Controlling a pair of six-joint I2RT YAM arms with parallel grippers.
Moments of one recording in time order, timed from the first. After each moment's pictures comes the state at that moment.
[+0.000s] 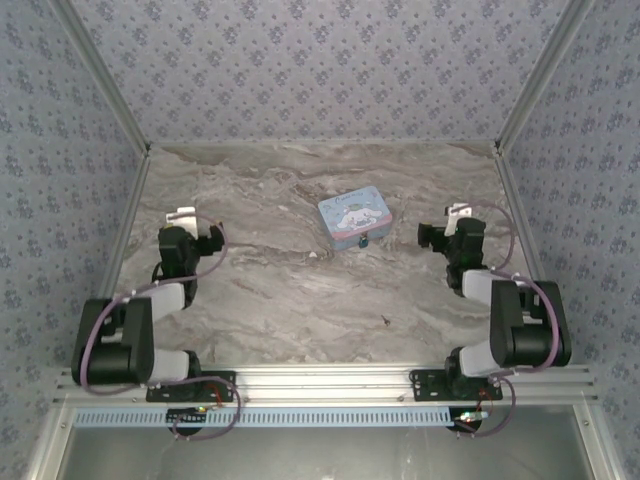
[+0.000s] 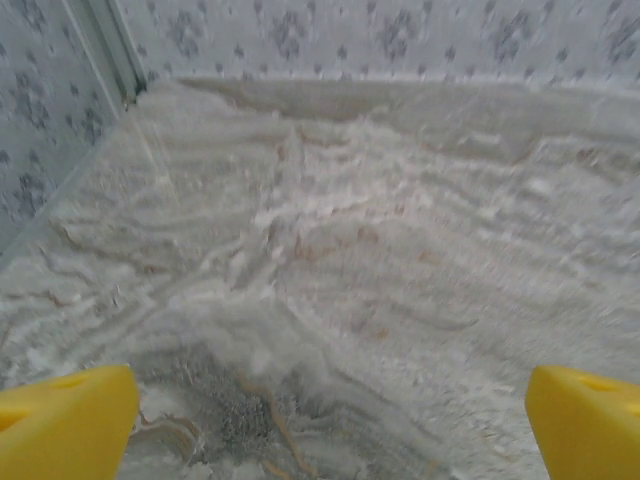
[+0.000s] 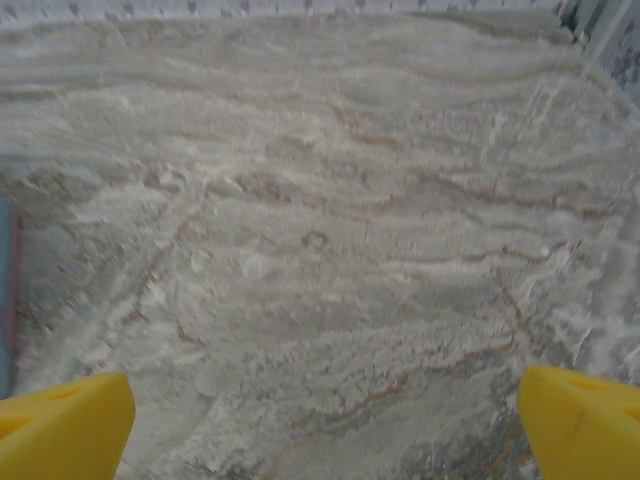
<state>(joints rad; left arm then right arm) -0.01 1.28 0.38 0.58 -0.08 -0.04 -0.03 1.40 0.47 0.47 0.01 -0.01</state>
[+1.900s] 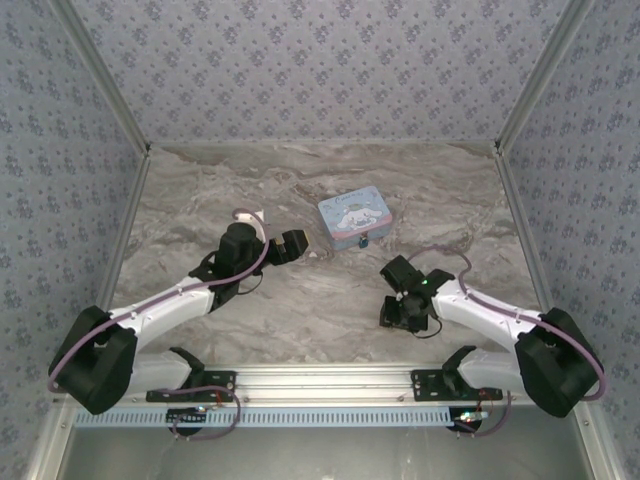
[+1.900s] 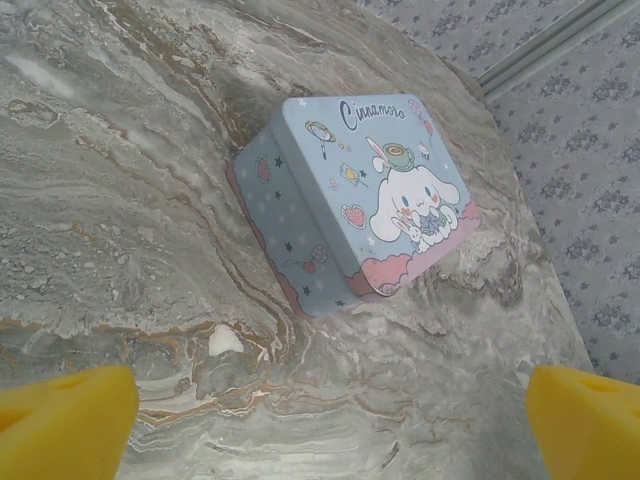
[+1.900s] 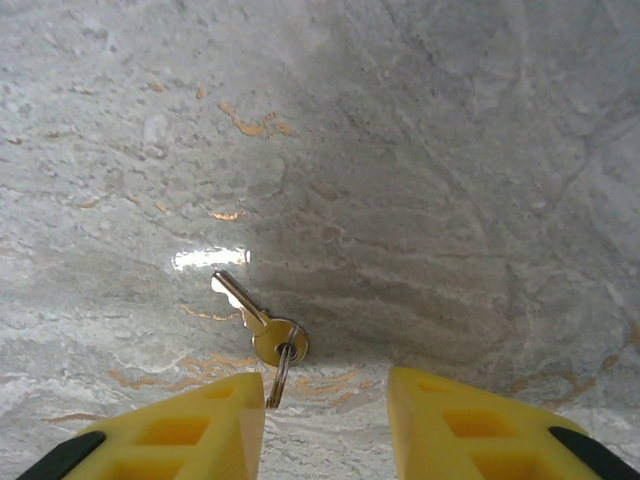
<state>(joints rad) -0.61 1.23 0.58 0.23 0.11 -0.76 0.66 1.21 0.57 -0.76 -0.11 0.80</state>
